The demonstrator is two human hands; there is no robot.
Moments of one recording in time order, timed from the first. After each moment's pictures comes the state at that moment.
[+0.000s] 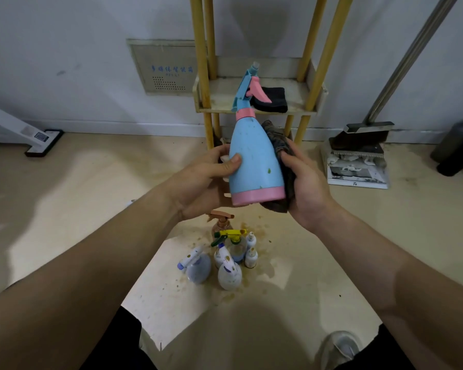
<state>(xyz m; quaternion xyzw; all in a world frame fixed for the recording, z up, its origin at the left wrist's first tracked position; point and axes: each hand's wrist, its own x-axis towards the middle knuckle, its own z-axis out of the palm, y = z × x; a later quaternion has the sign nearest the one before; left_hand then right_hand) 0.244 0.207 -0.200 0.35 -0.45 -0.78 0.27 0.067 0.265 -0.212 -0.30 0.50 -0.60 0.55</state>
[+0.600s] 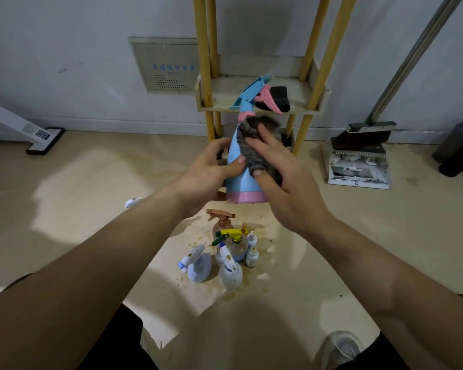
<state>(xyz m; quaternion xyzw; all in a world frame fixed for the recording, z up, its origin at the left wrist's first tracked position) 0.239 0.208 -0.200 0.42 -0.57 -0.65 0.28 0.075 0.273 -0.216 -0.68 0.55 -0.44 0.19</state>
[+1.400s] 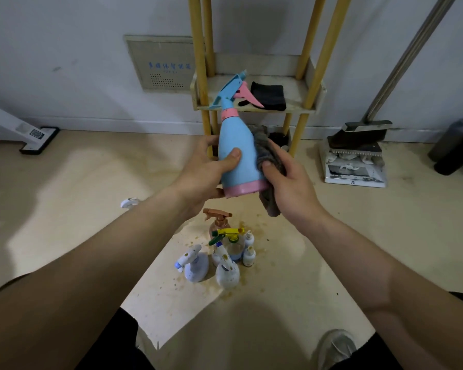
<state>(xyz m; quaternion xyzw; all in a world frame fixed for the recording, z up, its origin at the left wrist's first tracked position) 0.231 0.206 -0.202 0.48 -0.51 -0.64 0.34 0.076 0.266 -0.222 -0.48 0.59 -0.53 0.38</state>
